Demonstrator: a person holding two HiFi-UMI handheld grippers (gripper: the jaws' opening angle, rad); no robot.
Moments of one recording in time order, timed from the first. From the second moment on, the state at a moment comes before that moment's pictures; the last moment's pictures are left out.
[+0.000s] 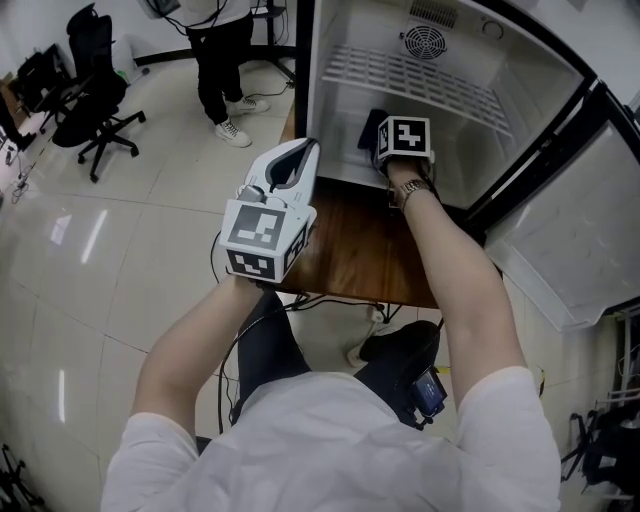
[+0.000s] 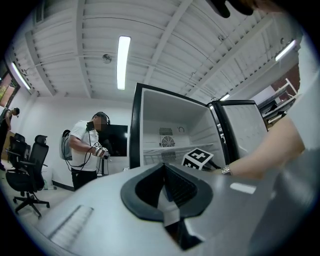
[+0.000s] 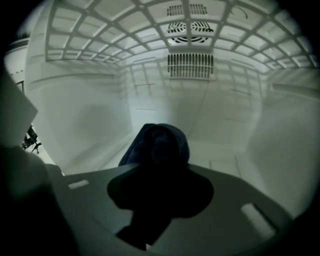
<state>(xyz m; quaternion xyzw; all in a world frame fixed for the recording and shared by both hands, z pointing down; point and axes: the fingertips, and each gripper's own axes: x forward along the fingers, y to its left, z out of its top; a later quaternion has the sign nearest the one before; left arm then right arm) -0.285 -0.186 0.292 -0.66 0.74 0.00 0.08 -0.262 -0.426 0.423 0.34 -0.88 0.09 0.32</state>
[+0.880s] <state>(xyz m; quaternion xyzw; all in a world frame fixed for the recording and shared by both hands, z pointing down) -0.258 -0.201 0.295 -0.68 0.73 0.00 0.08 -0.167 -0.476 0.422 0.41 -0.85 0.10 0.32</state>
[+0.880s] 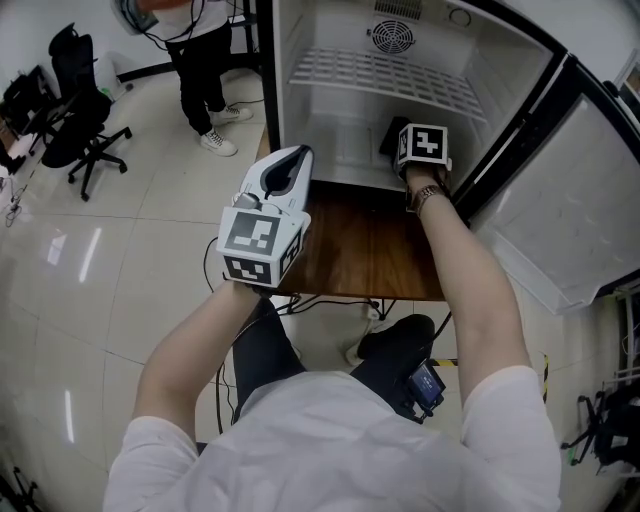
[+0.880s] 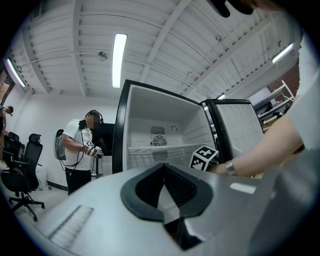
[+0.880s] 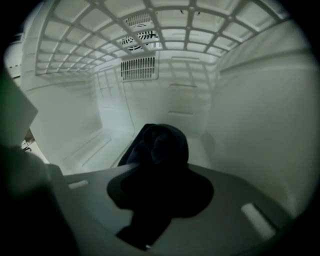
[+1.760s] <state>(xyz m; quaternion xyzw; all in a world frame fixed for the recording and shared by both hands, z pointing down) -0.243 -0.207 0.292 -0.69 0.72 0.00 0.09 -0.134 -0.486 0.413 0.46 -0.84 0.09 0.29</state>
